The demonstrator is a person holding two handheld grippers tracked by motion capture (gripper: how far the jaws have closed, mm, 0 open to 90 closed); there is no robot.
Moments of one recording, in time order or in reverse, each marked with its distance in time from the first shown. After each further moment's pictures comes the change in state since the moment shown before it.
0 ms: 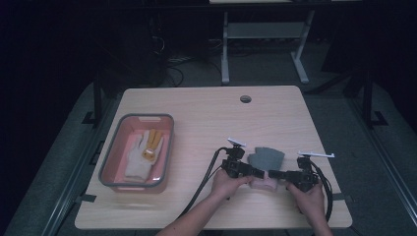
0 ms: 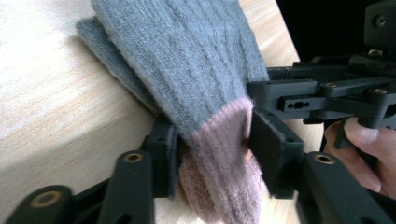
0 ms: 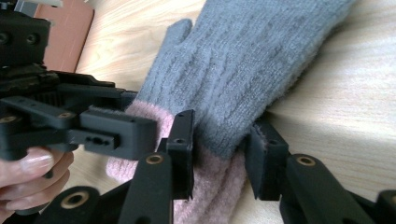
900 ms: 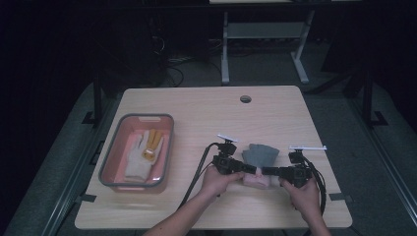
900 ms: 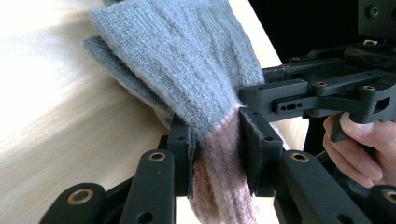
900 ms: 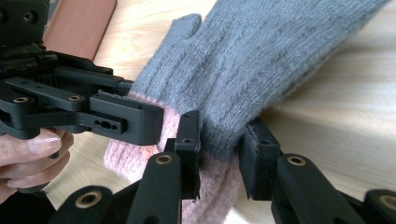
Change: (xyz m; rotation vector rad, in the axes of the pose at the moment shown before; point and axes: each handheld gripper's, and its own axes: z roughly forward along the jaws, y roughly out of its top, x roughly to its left) left arm -0.004 0.002 -0.039 -0.035 -0.012 0.078; right arm 0.038 0.012 0.001 0.026 -0.004 -0.098
